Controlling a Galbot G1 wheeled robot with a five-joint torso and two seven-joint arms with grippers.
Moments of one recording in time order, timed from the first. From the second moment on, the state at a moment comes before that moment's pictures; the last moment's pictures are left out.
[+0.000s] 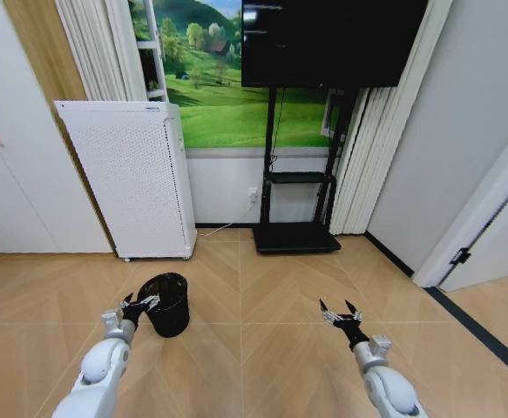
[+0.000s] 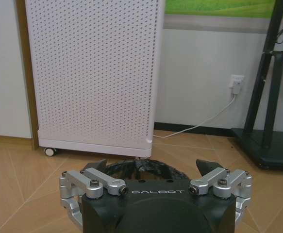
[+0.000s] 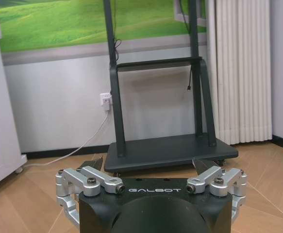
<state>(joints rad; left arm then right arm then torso) 1.34 -1.23 -0.66 -1.85 -0.43 0.29 -0.05 -1.37 1.30 0.66 1.69 0.38 0.03 -0.07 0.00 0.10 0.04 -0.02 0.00</state>
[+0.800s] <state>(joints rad) 1.38 -1.16 -0.69 -1.95 -0.45 0.38 -0.02 -1.30 1.34 0.65 1.62 0.29 0.10 -0.12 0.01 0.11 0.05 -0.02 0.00</state>
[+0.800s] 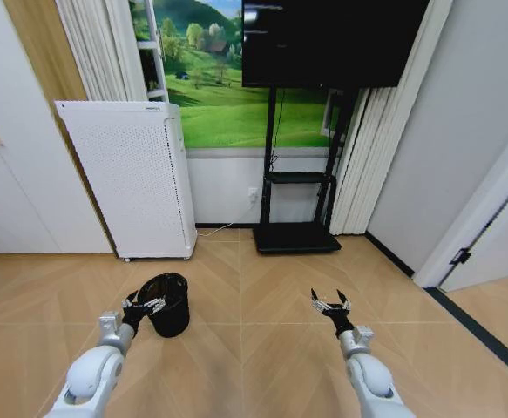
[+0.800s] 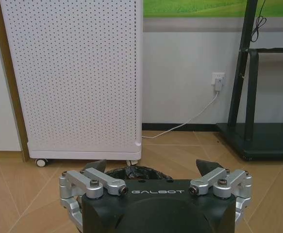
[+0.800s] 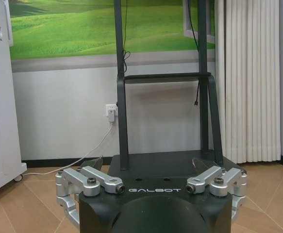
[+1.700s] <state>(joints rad) 1.36 -1.17 -0.71 -1.97 -0.46 0.39 -0.09 -1.29 1.33 0.65 1.63 0.34 0.07 -0.10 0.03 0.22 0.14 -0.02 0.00</state>
